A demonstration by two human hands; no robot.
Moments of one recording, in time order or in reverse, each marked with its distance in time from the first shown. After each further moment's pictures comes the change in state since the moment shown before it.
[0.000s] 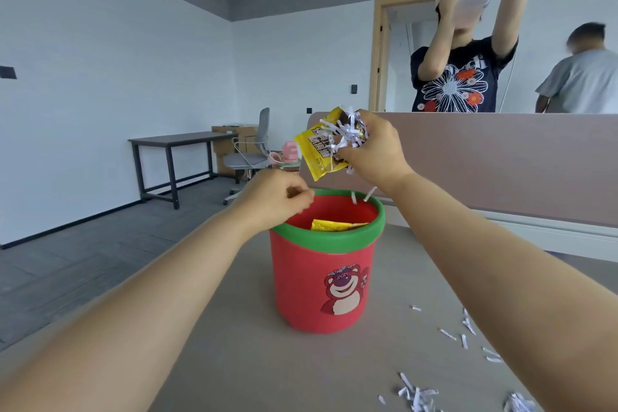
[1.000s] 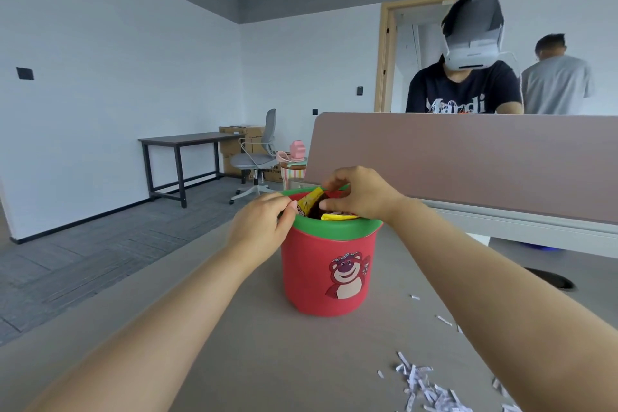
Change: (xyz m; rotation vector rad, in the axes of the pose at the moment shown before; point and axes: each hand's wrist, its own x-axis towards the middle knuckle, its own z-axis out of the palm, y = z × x) left_hand -0.053 -0.017 0.018 0.253 0.304 0.126; right_hand -0.037 0.016 0.014 -0.253 -0.483 0.053
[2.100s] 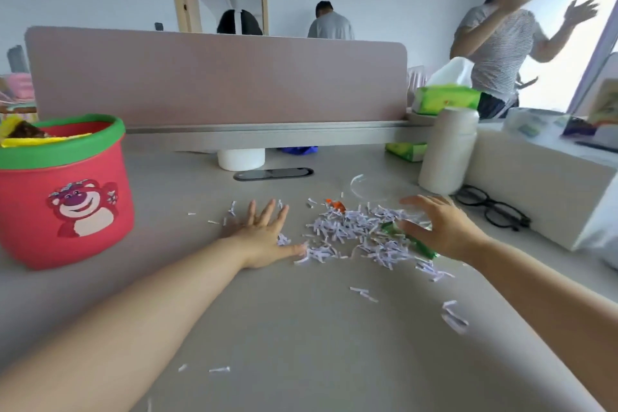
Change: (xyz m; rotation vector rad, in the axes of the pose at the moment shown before) left_hand -0.083 0.251 0.194 0.004 -1.098 0.227; right_hand -0.438 0.153 -0.136 -0.474 0.170 0.829
